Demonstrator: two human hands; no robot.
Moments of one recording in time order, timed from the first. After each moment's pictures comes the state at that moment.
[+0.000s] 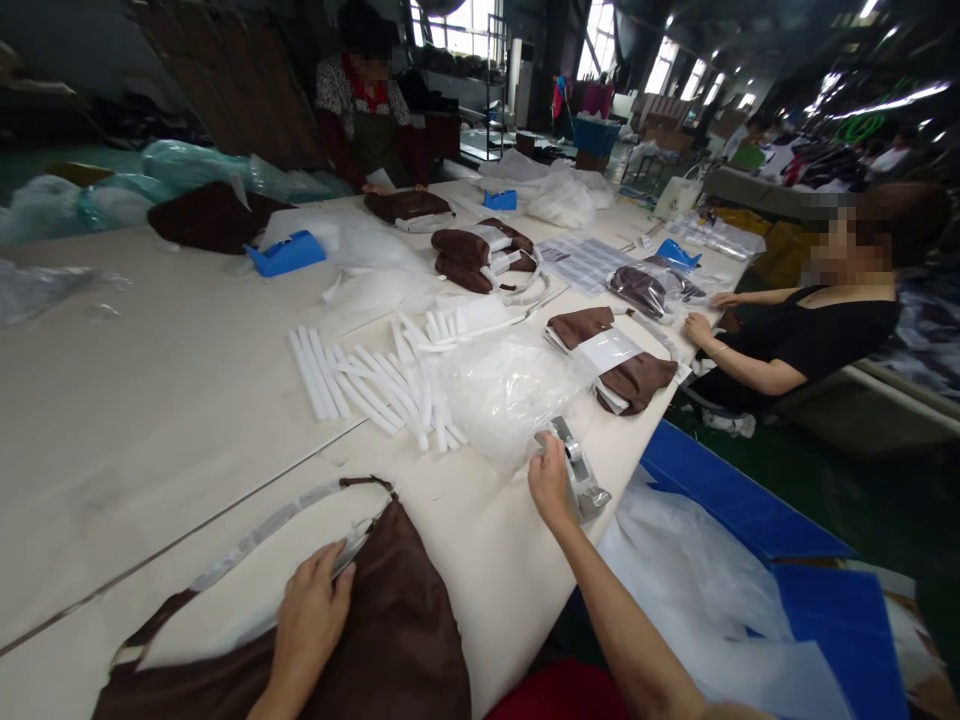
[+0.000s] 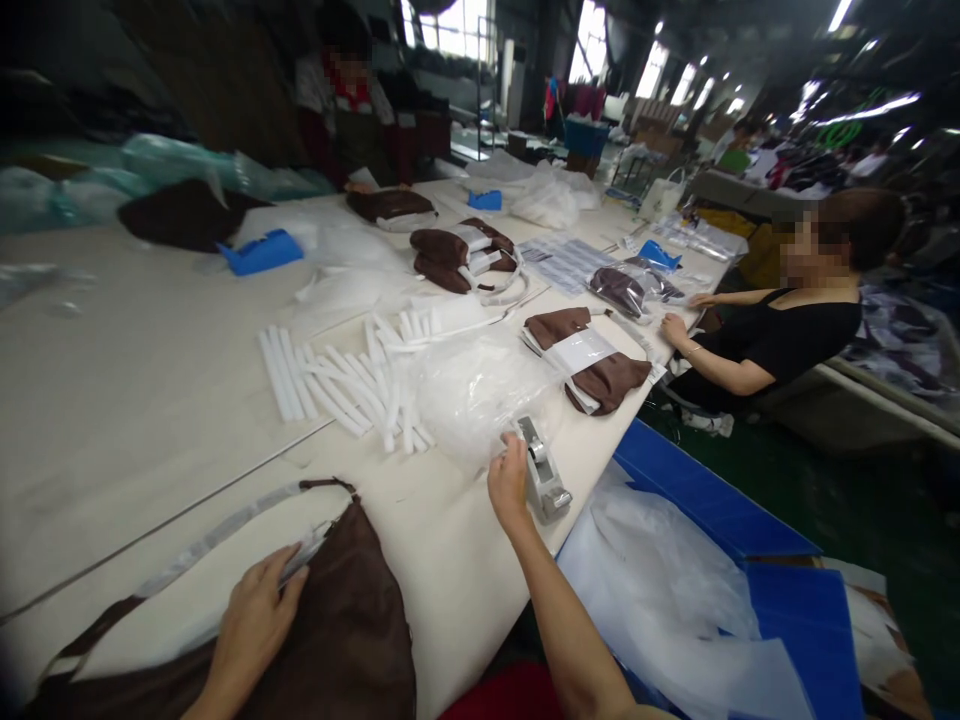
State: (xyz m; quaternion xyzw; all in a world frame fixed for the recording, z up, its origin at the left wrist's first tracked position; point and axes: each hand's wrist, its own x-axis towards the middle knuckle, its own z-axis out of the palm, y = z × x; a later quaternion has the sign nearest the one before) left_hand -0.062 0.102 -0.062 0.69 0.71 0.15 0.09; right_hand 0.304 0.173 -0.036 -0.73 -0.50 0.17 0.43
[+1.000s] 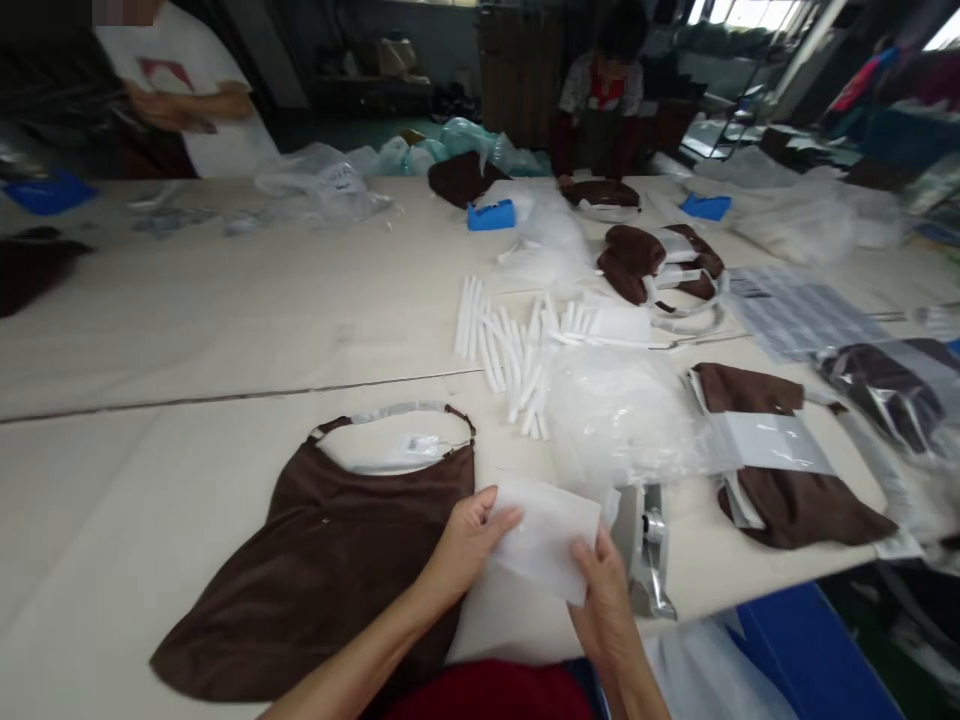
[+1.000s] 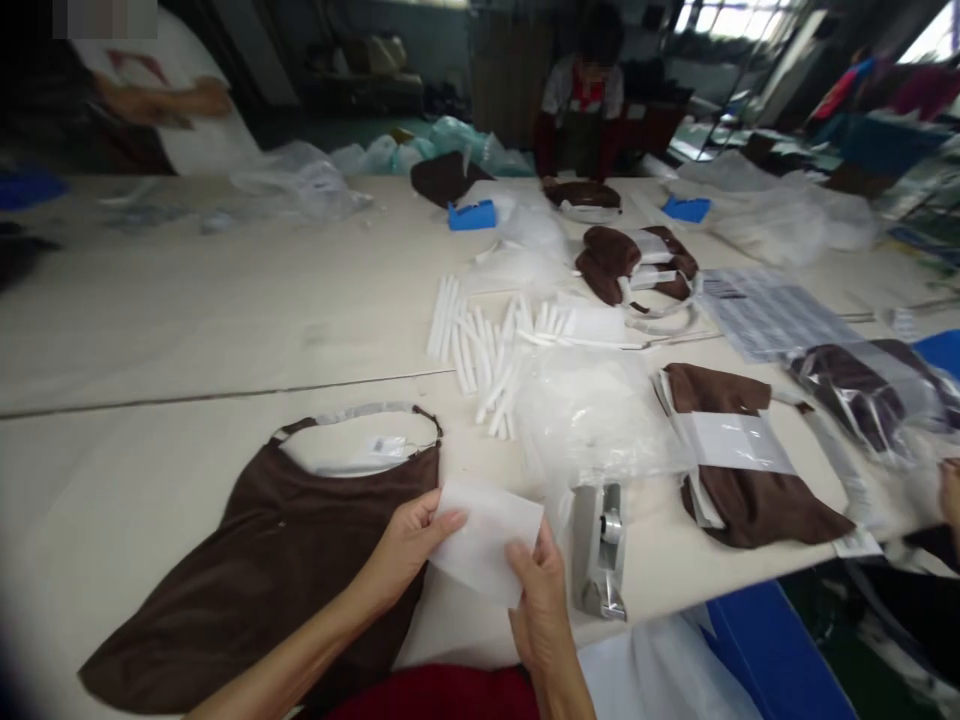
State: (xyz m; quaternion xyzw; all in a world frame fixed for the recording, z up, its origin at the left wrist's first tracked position) left_hand 0.134 0.086 0.076 0.29 0.56 0.47 0.62; right_hand 0.302 0.104 0.057 -0.46 -0.23 0.75 0.43
